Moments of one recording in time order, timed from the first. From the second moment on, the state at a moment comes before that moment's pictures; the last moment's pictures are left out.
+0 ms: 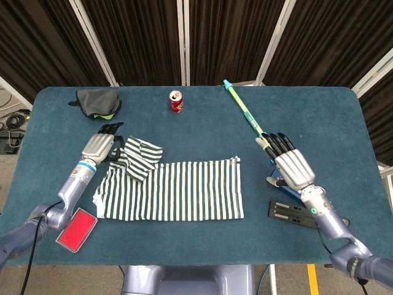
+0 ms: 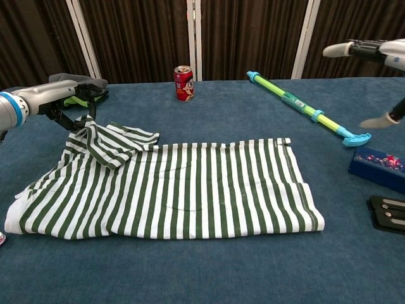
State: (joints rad) left arm -0.79 -1.66 -0.15 -0.79 1.33 0.76 -0.35; right arm 0.57 -1.34 0.06 -1.27 -1.55 1.26 0.11
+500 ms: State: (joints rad) left arm -0.78 -1.67 -0.19 -0.78 1.22 0.69 -0.25; right arm 0.40 -1.28 -0.01 -1.31 -1.59 1.43 0.15
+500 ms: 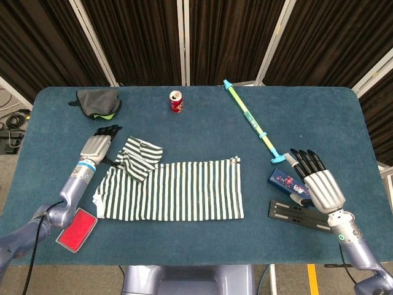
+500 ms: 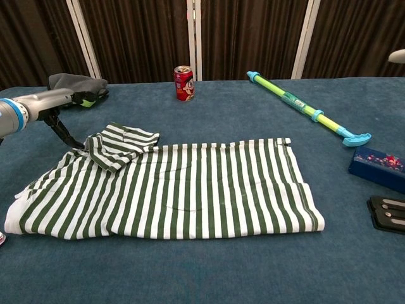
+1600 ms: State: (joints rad) left arm -0.69 -1.53 -0.08 -1.10 1.42 0.92 -0.21; right arm 0.23 -1.20 0.01 -1.53 -1.64 1.61 0.12
